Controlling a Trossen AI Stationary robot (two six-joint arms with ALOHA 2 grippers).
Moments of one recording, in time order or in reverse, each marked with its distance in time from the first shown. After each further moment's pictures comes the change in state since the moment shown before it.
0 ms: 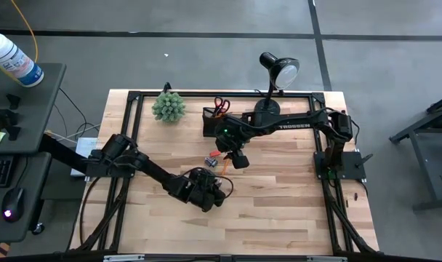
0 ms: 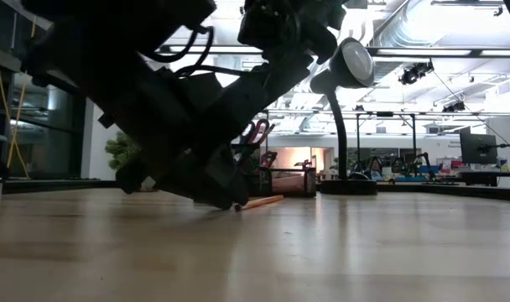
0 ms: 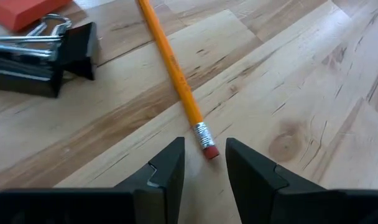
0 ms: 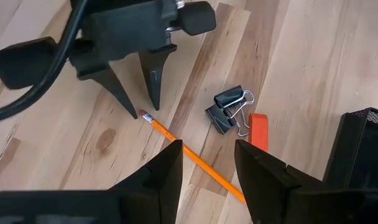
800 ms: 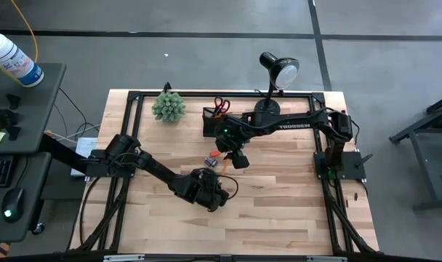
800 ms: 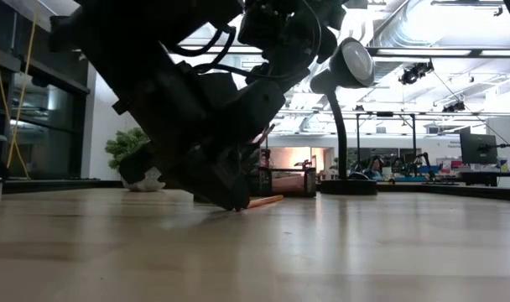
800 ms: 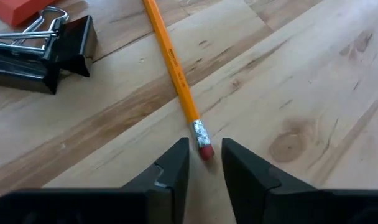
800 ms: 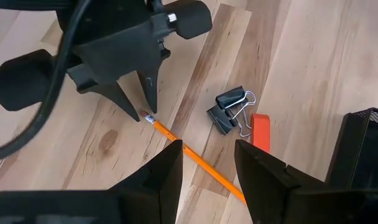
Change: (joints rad) left arm 0.044 0.039 0.138 -0.225 0.044 -0.046; right arm 0.000 0.000 0.000 0.001 -0.007 0.008
